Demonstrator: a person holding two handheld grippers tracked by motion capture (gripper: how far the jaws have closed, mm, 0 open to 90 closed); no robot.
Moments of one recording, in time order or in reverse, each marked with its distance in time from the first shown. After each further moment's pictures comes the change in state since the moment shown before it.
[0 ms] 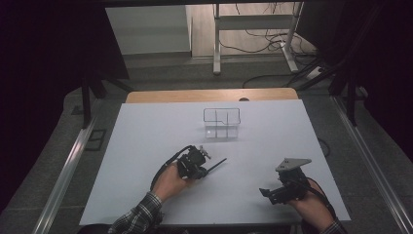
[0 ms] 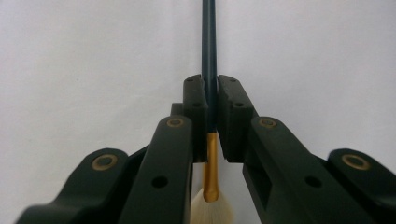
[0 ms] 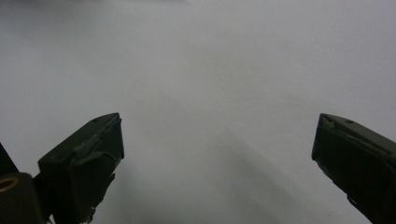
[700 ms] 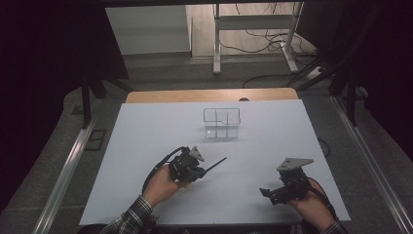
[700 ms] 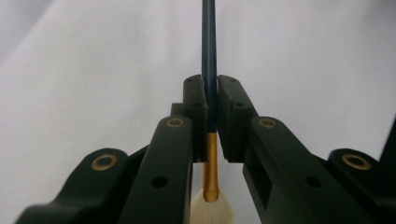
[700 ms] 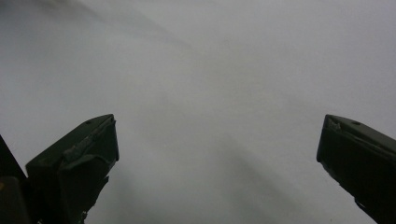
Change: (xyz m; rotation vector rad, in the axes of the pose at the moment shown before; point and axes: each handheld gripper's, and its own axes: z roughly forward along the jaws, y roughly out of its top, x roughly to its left) left arm -0.009 -0.019 -0.031 -0.126 -0.019 0.061; right arm -0.001 0.000 -0.002 -0.031 0.013 0.006
